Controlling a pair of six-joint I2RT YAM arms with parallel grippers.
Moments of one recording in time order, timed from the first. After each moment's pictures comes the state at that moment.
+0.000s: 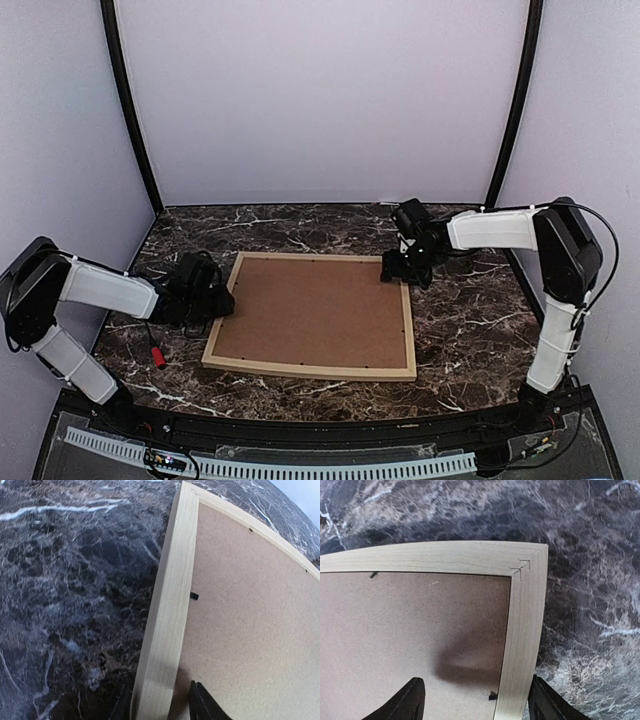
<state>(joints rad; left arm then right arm) -0.56 1.53 0.57 0.08 -0.20 -0.74 0.58 1.88 1.26 -0.52 0.01 0.59</state>
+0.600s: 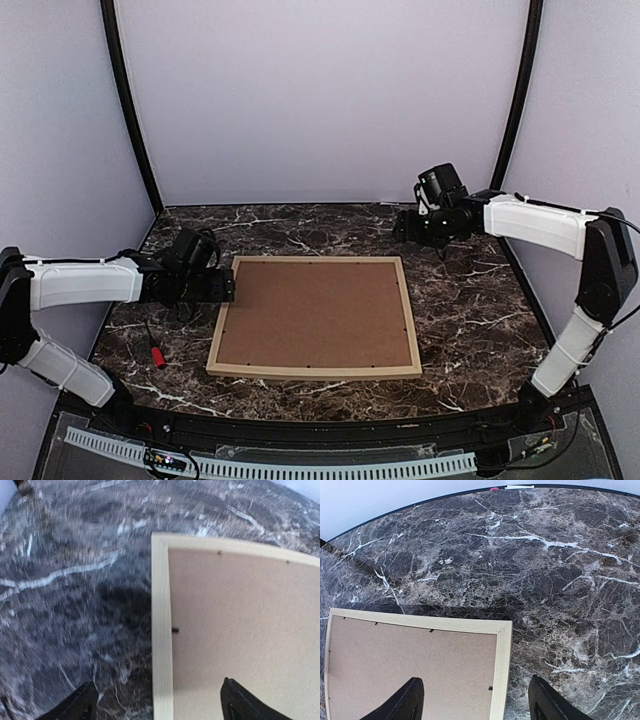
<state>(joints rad) -0.60 1.38 0.75 -0.30 -0.32 -0.54 0.52 1.67 1.29 -0.44 0.08 0.47</state>
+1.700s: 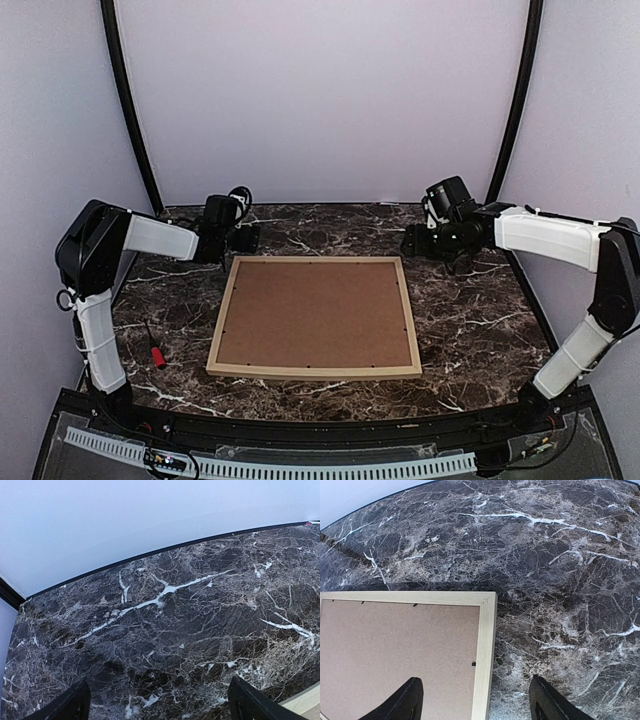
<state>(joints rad) -0.42 1.96 1.18 0.25 -0.38 0.02 0.52 1.56 1.14 -0.44 0.10 0.47</state>
